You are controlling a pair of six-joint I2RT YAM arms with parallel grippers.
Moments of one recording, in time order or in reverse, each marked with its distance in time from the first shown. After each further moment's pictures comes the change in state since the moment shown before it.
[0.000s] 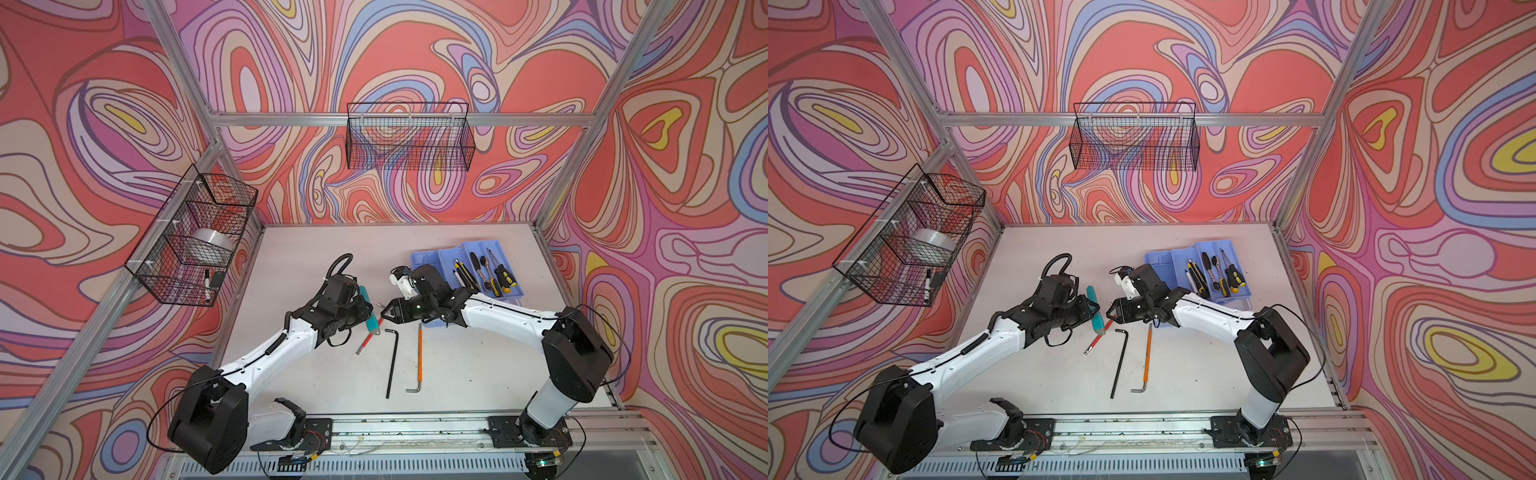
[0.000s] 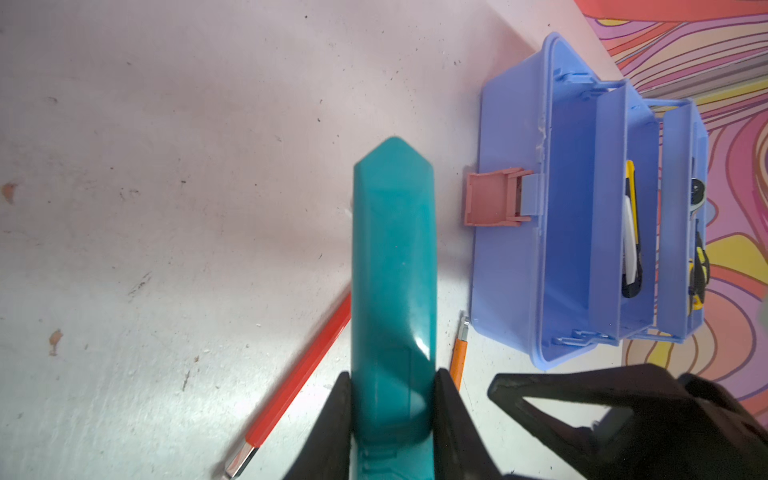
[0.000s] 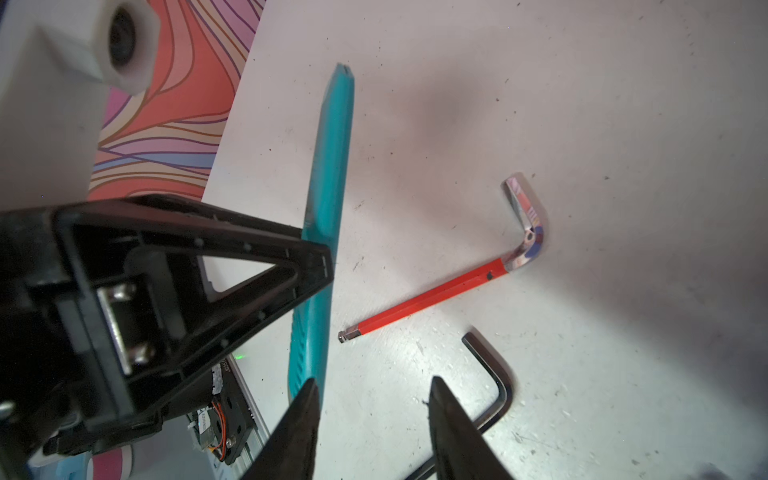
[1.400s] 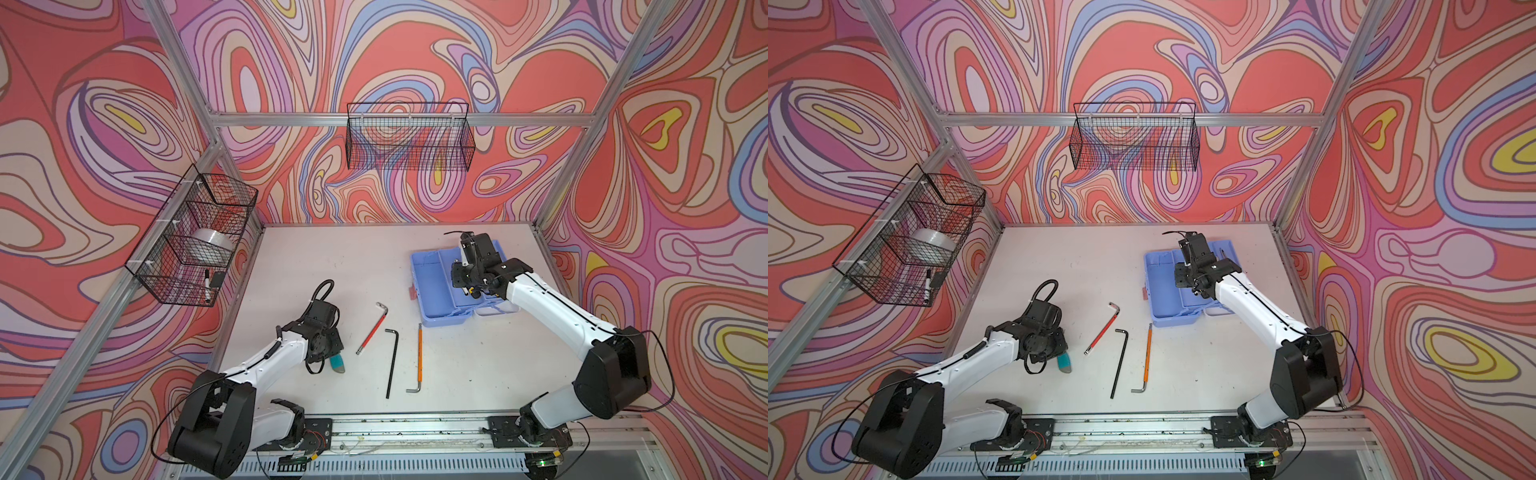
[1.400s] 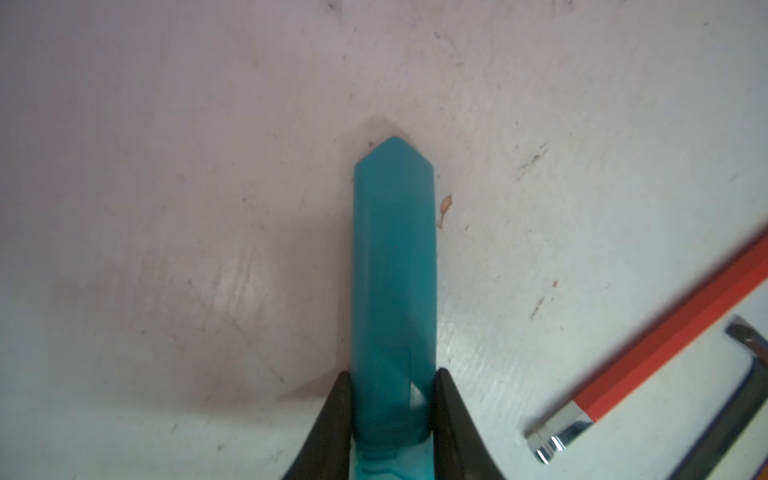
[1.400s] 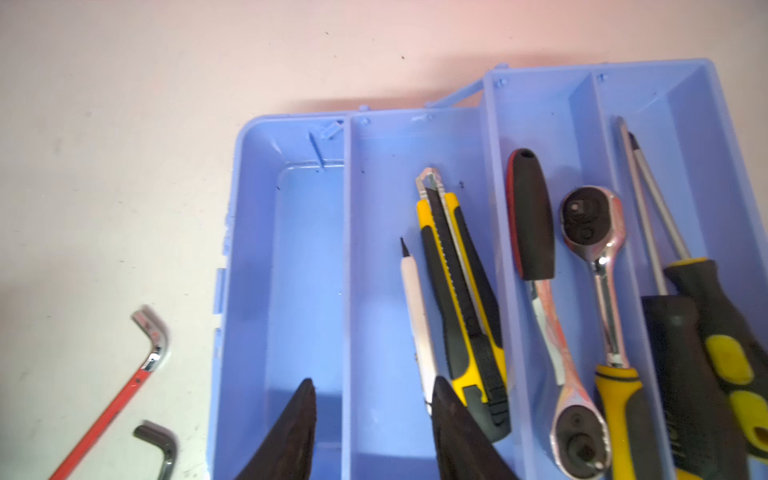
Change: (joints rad) left arm 0.169 -0.042 -0.235 -0.231 -0.108 0.154; right arm -0.315 -0.188 0.115 -0.399 0.552 -0.209
